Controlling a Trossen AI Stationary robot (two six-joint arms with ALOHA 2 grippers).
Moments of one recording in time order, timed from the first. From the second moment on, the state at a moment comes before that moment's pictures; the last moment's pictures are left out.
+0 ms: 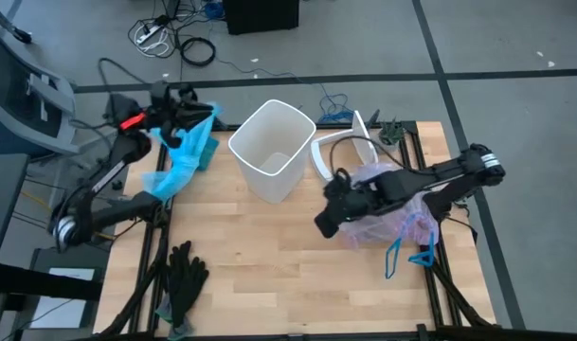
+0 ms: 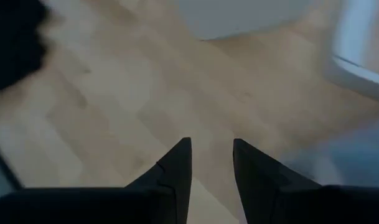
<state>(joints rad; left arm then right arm) 1.08 0.91 0.78 0.67 1.07 -0.64 0.28 1.51 1.44 -0.99 0.33 1.06</state>
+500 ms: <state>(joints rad) 1.08 0.54 1.12 -0.72 0.52 0.01 0.06 1.62 1.44 -0.65 0.03 0.69</state>
